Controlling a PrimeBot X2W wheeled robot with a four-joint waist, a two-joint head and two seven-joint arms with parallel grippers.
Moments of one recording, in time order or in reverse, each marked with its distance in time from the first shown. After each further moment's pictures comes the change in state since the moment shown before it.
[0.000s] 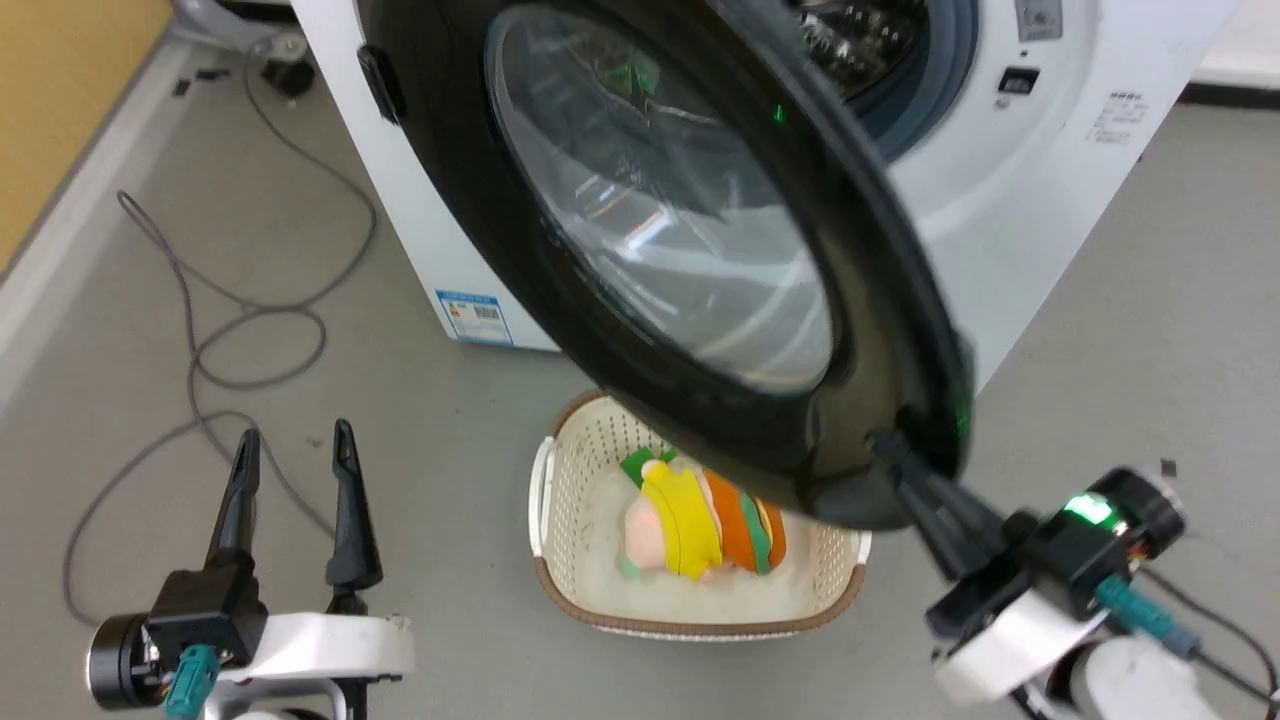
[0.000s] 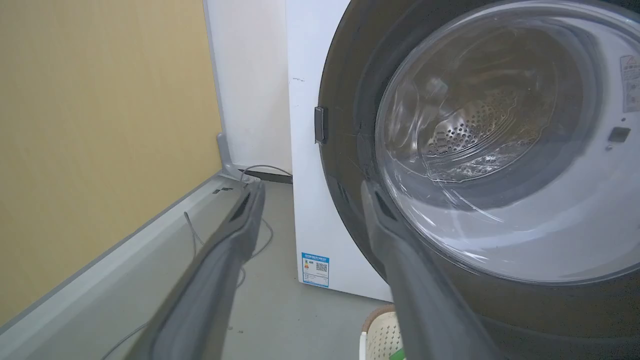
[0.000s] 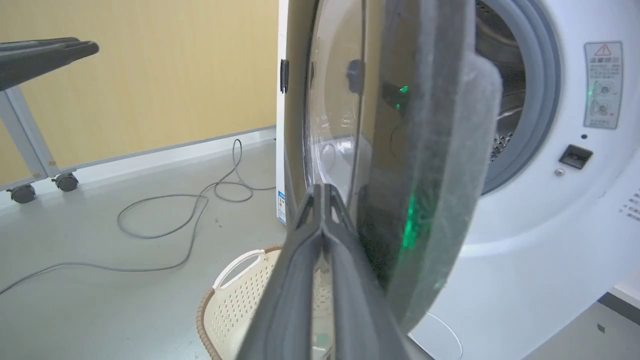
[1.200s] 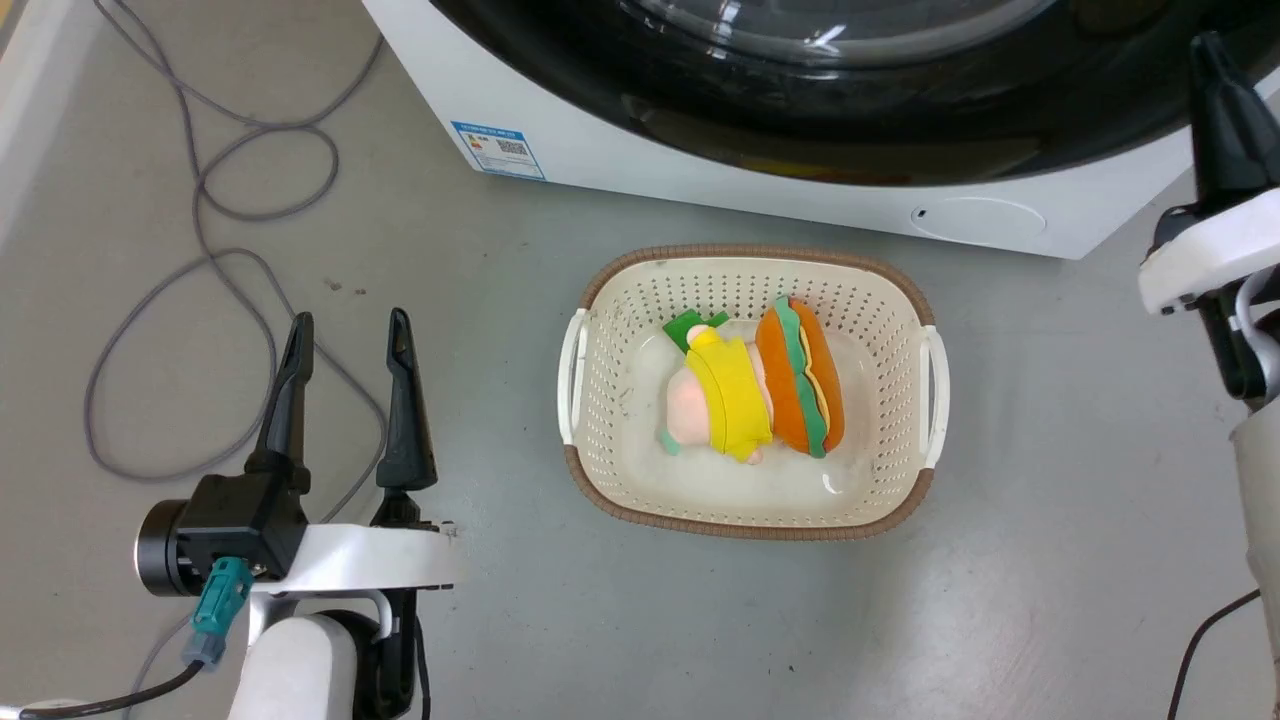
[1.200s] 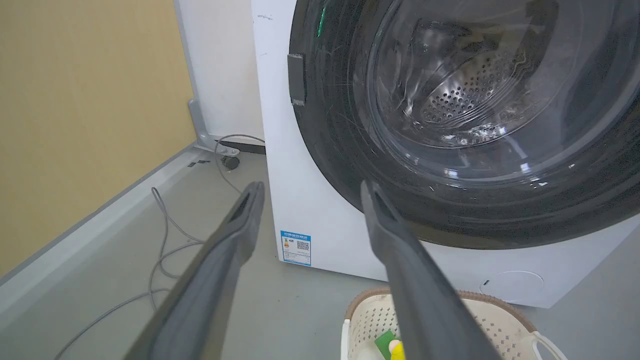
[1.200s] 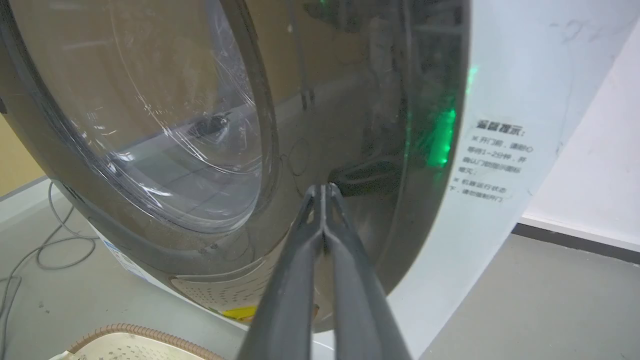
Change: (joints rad) left arm -0.162 -0.009 -0.092 -0.002 -0.049 0.005 0.000; right arm -0.614 0.044 -0.418 0.542 -0.062 0.000 0.000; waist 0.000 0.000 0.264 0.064
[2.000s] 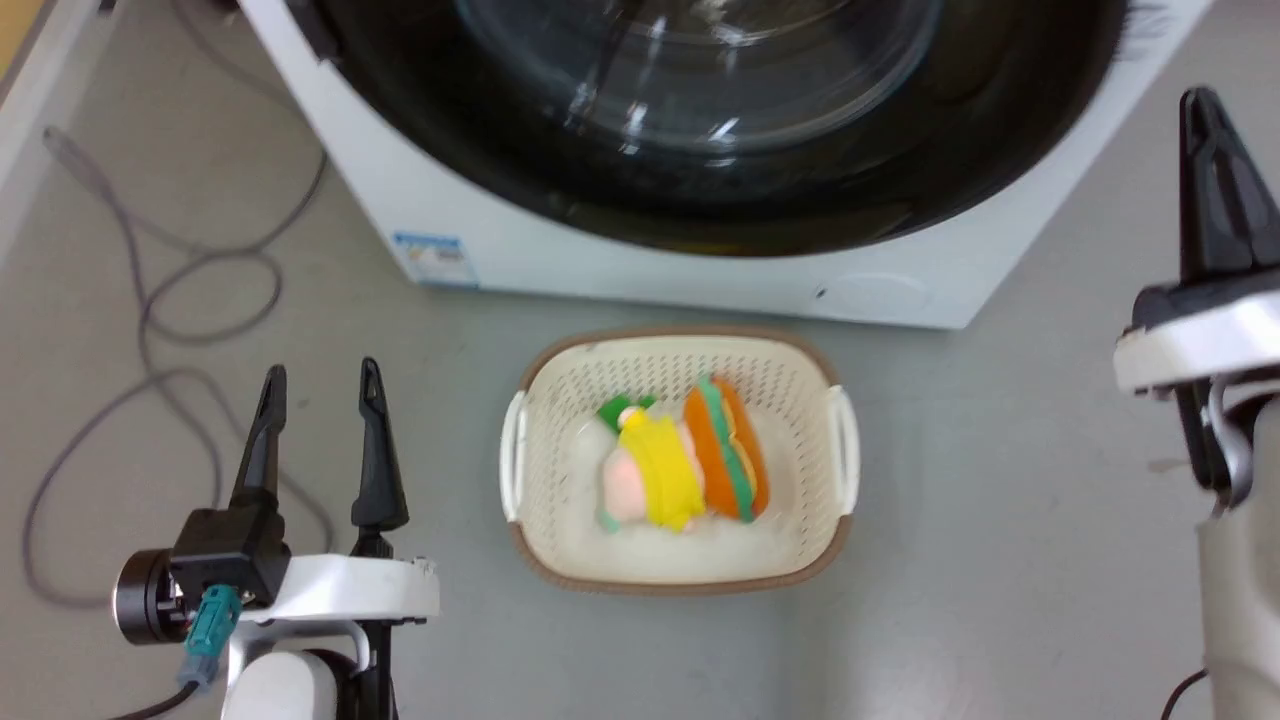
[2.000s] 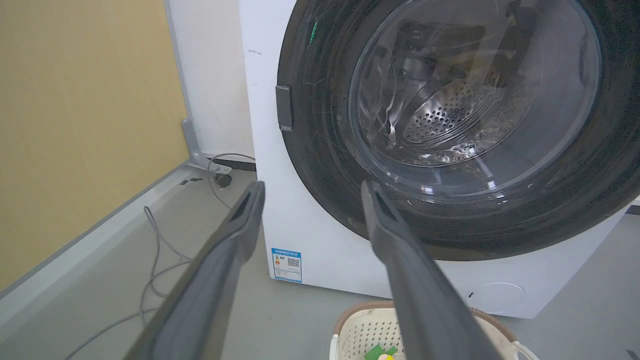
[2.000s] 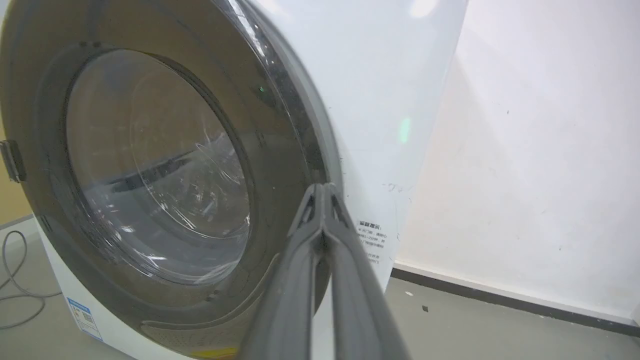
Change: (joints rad) left arm 0.049 0.000 0.056 0.044 0.037 -0.003 0.000; right arm 0.226 0.099 -0.089 -0.342 -0.103 -0.001 0.000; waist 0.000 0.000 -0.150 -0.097
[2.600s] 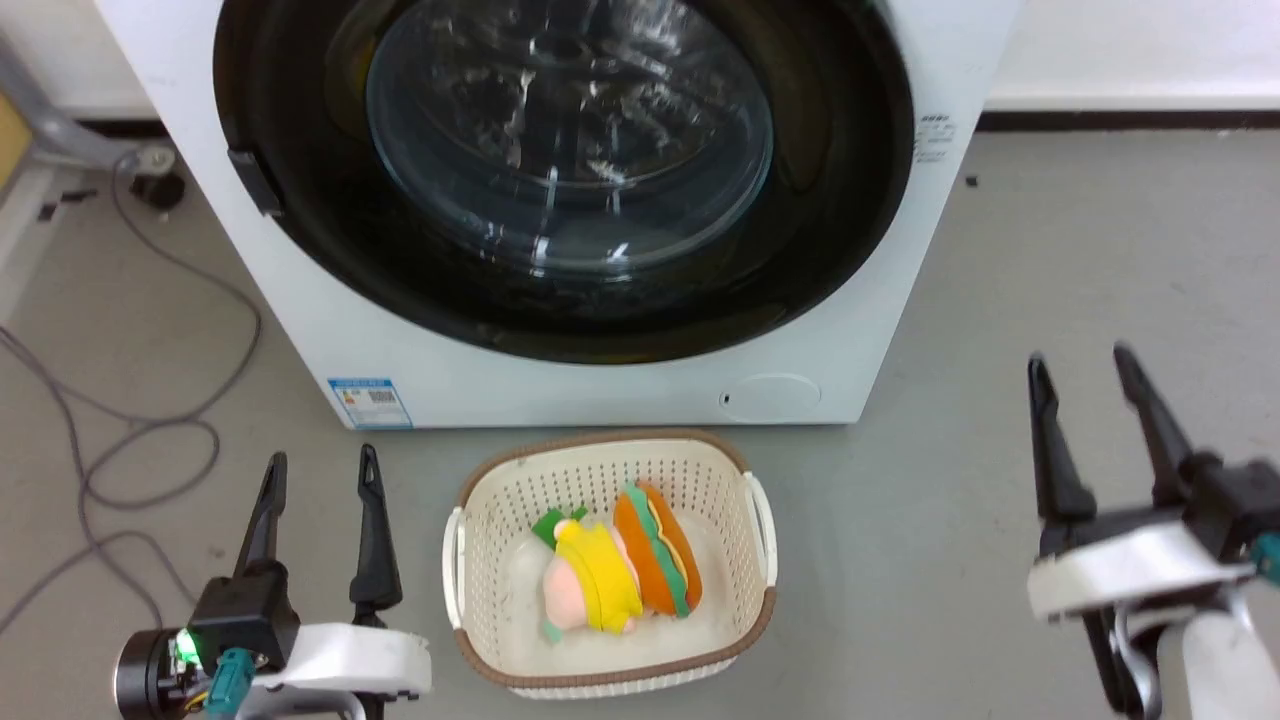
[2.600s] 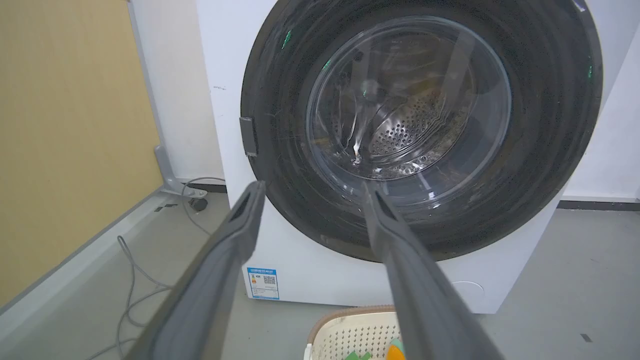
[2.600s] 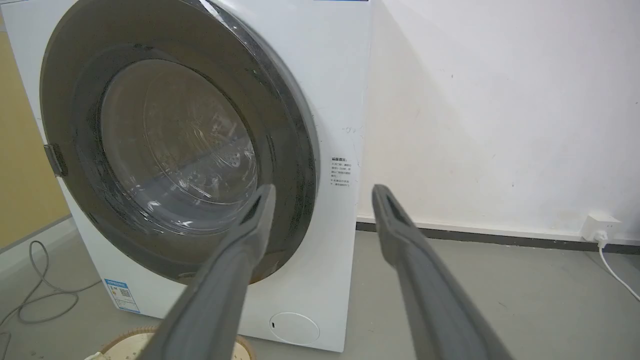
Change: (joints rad) left arm 0.110 -0.001 0.020 0.024 0.044 0.002 0.000; right arm 0.372 0.106 0.025 -0.130 0.057 0.000 0.000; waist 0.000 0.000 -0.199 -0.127
